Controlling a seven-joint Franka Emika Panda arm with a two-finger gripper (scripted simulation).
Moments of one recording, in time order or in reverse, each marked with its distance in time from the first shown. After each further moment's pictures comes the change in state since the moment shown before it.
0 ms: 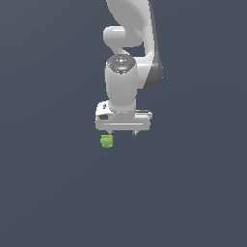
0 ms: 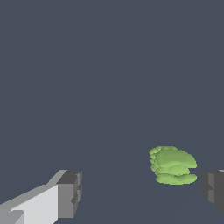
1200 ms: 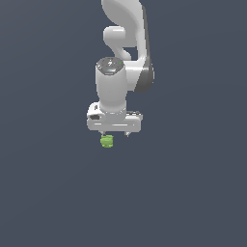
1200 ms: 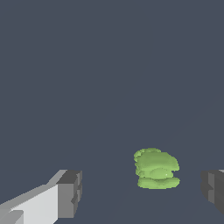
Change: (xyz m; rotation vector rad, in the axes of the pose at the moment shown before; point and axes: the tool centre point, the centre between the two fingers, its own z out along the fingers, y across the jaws) arm -0.001 0.033 0.009 -0.016 0.026 0.019
